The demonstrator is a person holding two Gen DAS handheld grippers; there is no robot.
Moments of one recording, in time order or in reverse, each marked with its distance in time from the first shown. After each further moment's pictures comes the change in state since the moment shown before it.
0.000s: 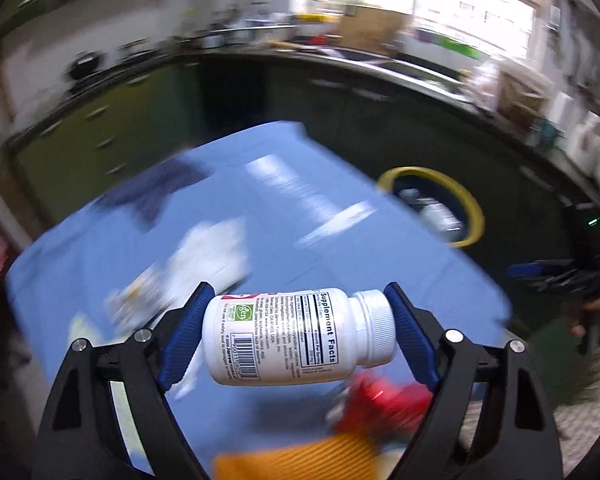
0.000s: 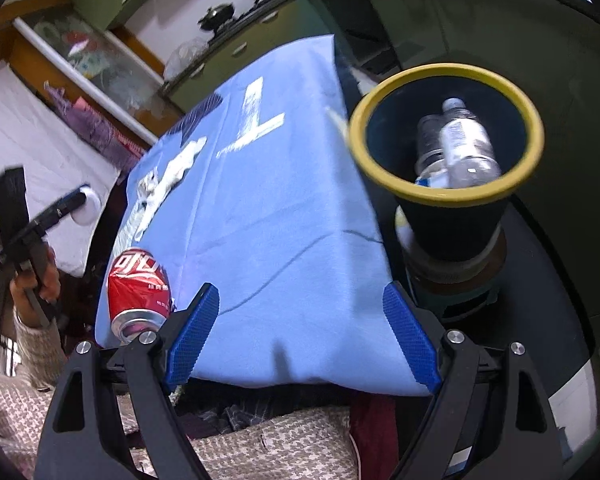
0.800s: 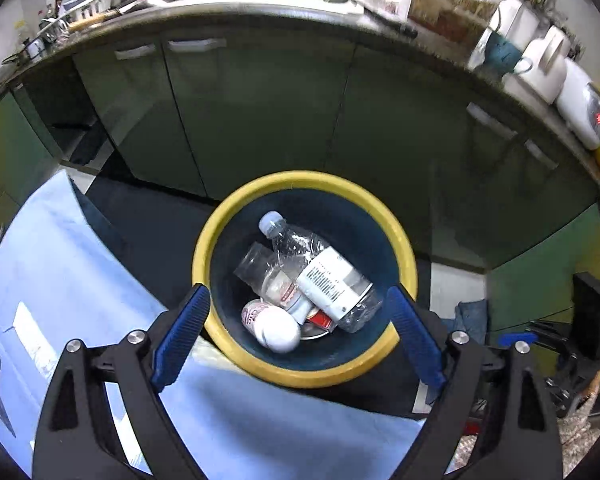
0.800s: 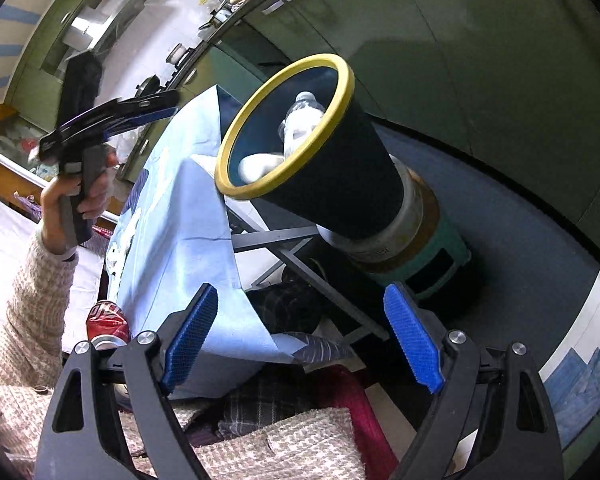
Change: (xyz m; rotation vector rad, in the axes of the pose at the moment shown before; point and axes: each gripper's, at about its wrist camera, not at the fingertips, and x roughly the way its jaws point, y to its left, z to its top) left arm 0.228 -0.181 0.153 0.275 0.236 -0.258; right arm -0.045 -0.124 -0.052 0.315 -0.108 -0.016
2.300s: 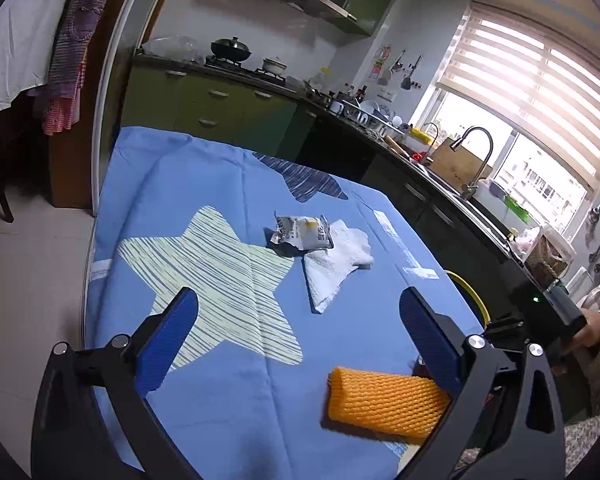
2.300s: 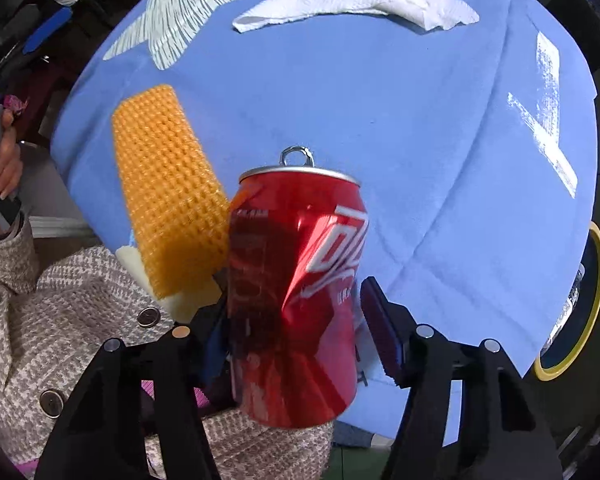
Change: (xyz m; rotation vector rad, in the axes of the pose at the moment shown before) left arm -0.291 0.127 -0.499 -0.811 -0.656 0.334; right arm 0.233 0.383 -0.114 -1.069 0.824 -0.327
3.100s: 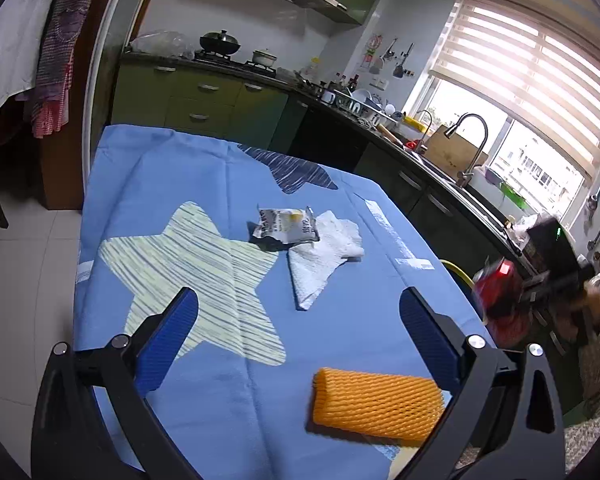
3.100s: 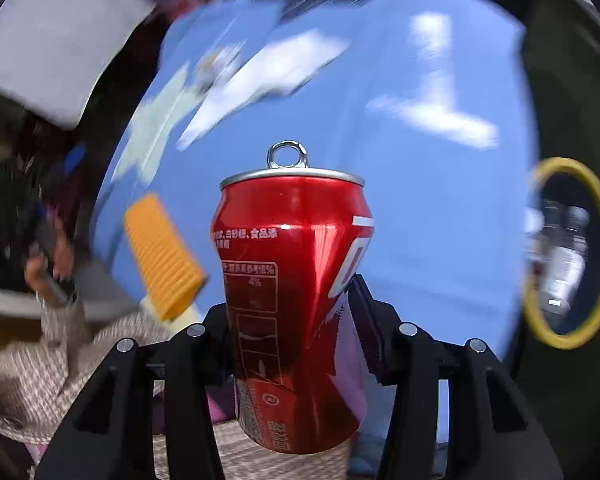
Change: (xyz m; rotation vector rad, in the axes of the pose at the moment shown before) left arm 0.015 -0.019 0.000 0.032 0.035 -0.011; right arm -0.093 -0.159 -0.077 0.349 -0.332 0.138
